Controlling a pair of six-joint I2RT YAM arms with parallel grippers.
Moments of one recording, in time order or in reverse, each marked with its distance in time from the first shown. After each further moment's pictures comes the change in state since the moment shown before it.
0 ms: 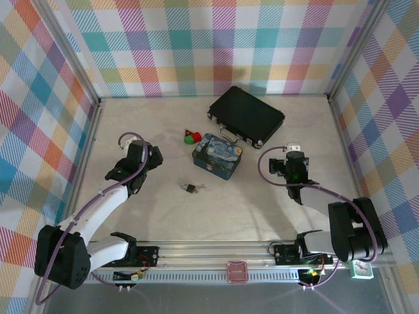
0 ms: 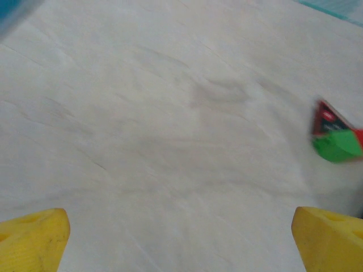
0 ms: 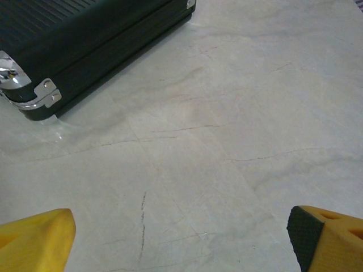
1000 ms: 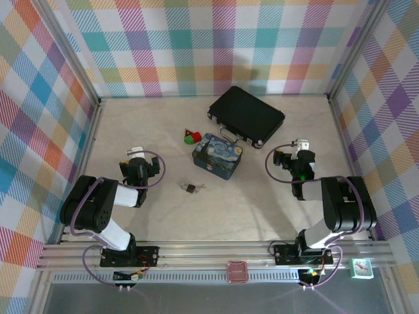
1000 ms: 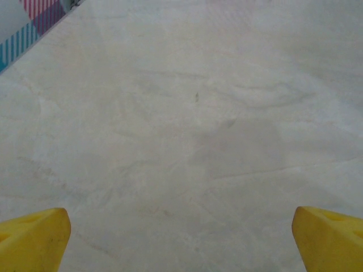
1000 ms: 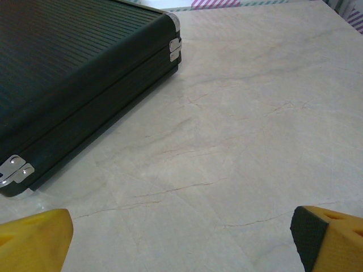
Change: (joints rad) left arm 0.133 0.457 -0.359 1.120 0.090 0.424; right arm -0.154 0.219 -0.011 0.389 -0.179 0.032
